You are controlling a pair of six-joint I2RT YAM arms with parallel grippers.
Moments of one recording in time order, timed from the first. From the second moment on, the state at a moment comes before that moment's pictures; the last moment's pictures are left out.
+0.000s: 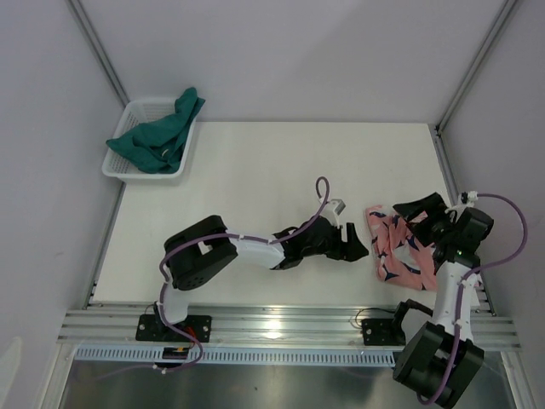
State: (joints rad) left arm -1.11 2.00 1.12 0.51 0.06 -0.85; right arm -0.51 0.90 0.57 -0.22 -0.62 0.61
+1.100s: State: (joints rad) left arm -0.72 1.41 0.96 0.06 0.06 -0.69; right arm -0.32 0.77 0.46 -0.19 -0.58 0.73
